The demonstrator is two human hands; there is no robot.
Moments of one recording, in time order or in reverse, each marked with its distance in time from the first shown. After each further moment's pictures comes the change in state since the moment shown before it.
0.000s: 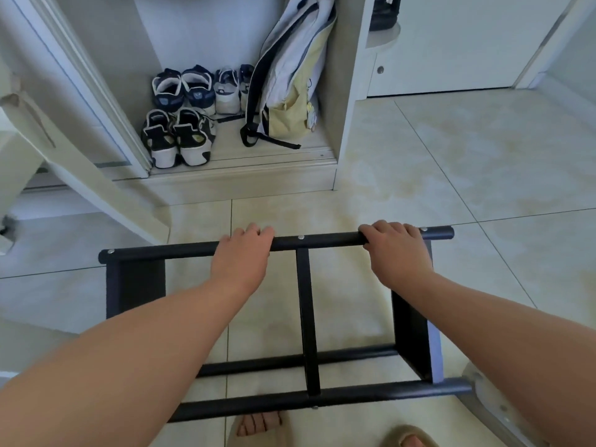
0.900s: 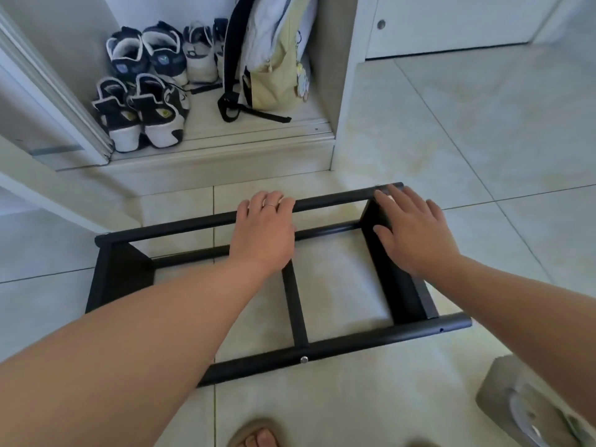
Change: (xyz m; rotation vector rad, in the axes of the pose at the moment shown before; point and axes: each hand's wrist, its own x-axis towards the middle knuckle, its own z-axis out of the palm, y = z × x) left_hand 0.081 0.026 0.055 -0.156 0.039 0.080; right_hand 0.047 0.029 0.050 0.179 -0.045 0.077
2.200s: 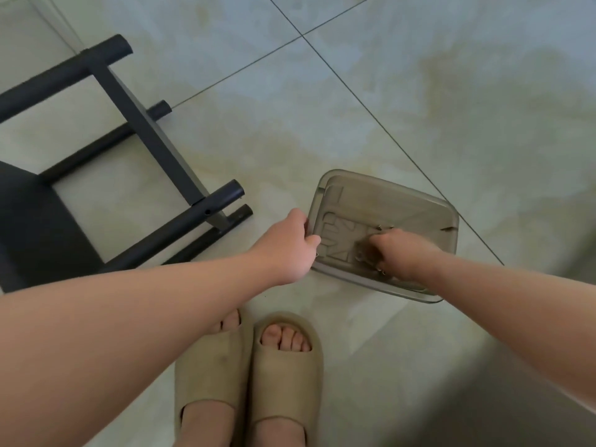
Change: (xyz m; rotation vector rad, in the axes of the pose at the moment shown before) left_hand -0.103 0.344 0.115 -0.613 -0.937 0.084; right_hand -0.291 0.250 0.129 0.075 -0.756 0.358
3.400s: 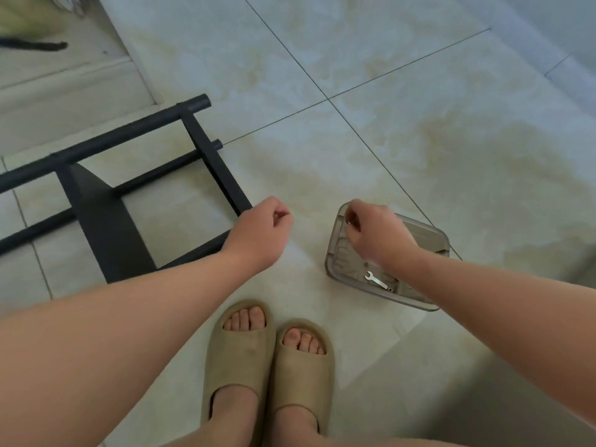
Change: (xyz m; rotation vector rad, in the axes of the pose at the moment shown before) left_hand -0.066 -0.023 -0.079 -0.133 0.427 0.169; right_hand -0.056 -0.099 -0.102 0.430 0.556 -0.026
